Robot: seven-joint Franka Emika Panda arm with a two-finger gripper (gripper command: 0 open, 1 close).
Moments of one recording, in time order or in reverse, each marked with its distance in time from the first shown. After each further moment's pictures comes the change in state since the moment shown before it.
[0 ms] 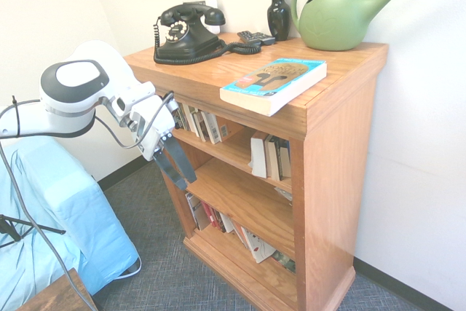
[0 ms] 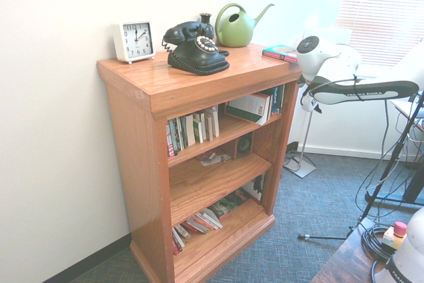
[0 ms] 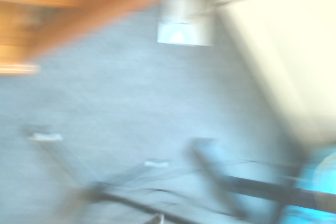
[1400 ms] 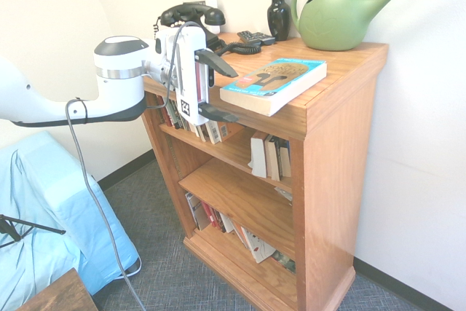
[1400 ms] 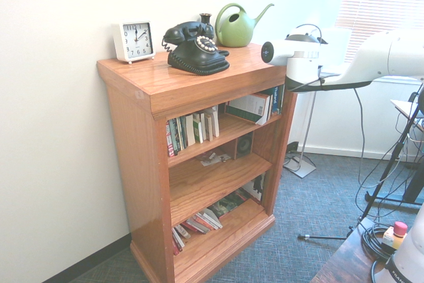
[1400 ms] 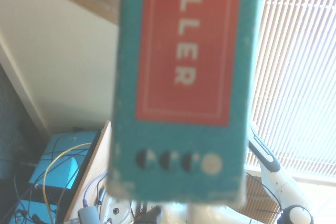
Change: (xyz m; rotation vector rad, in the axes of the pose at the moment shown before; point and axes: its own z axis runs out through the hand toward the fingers) arm 0.105 -0.047 -0.018 -0.454 0.384 -0.106
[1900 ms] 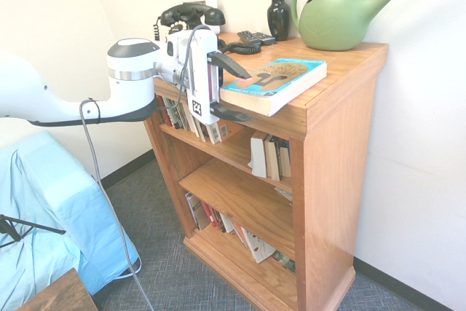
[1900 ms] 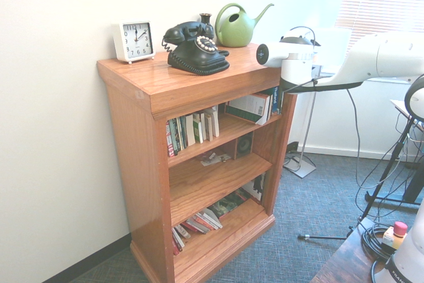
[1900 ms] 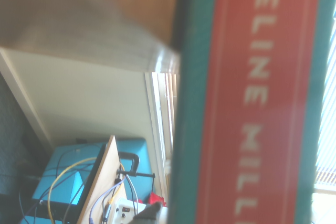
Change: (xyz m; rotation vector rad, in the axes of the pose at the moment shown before) arm 0.014 -0.025 -0.001 0.023 0.016 0.024
